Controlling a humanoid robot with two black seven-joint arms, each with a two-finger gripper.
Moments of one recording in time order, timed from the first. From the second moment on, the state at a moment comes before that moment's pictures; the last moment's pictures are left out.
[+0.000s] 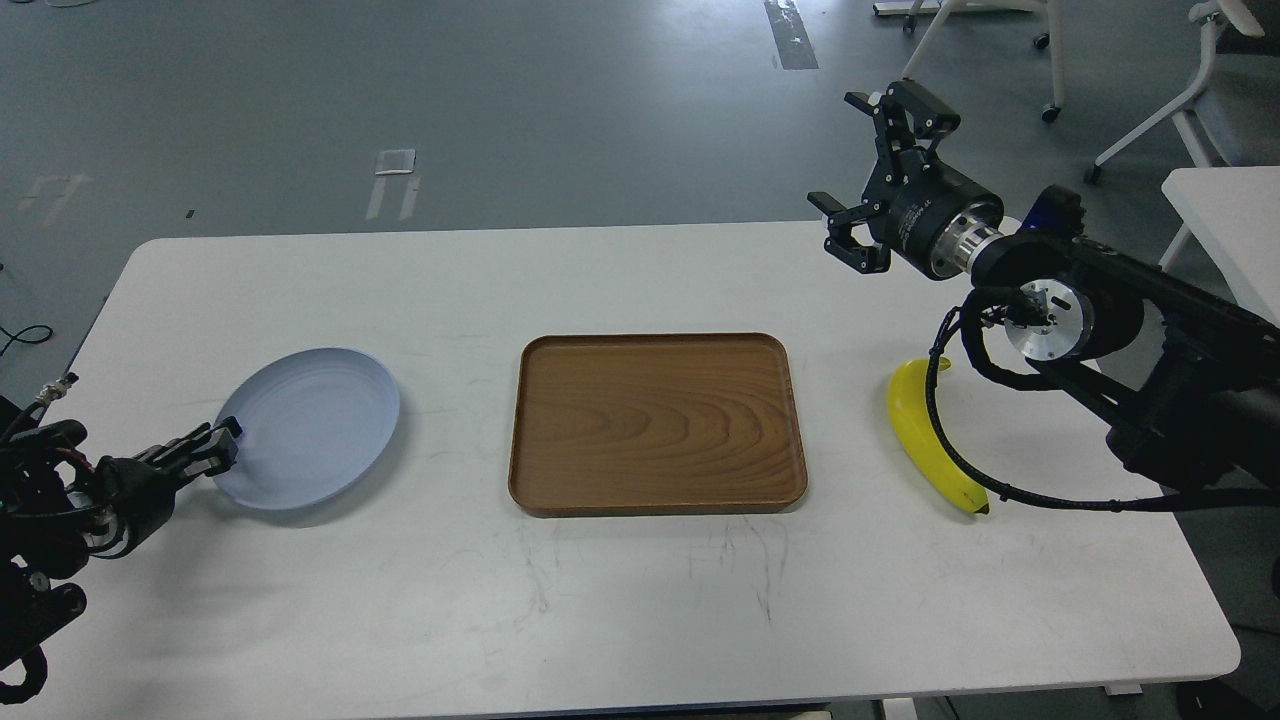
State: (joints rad) left arm -0.51 0.67 -0.25 -0.67 1.25 0.18 -0.38; right arm 0.90 -0.51 0.47 1.13 0.03 -0.03 0.12
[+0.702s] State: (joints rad) left arm -0.58 0.66 -0.25 -0.66 1.20 0.17 -0.42; right arm 0.90 -0.51 0.49 1.13 0.03 -0.03 0.12
